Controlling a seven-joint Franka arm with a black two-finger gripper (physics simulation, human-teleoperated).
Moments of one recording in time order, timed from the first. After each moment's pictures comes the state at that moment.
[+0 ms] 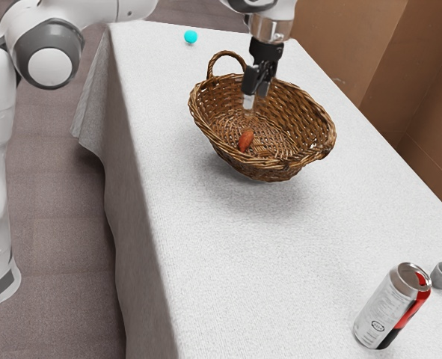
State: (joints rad) arm 0.11 0.15 0.06 -1.30 -0.10 1.49 -2.24
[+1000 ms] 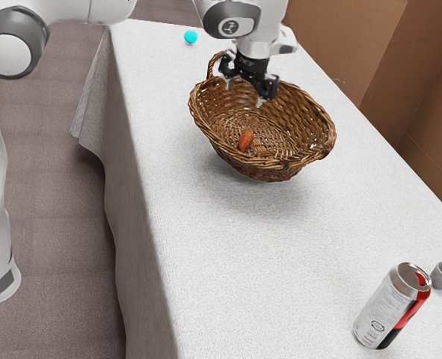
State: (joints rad) arm -0.01 -0.03 0.12 -1.65 0.25 1.82 -0.65
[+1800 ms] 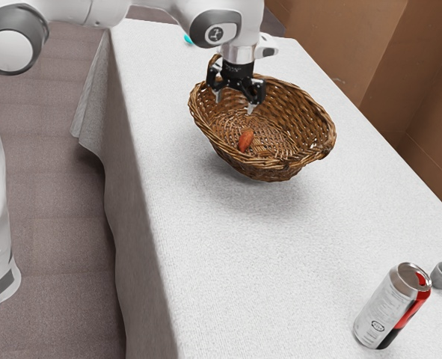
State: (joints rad) arm 0.08 -0.06 0.15 -1.80 0.09 1.97 -0.67
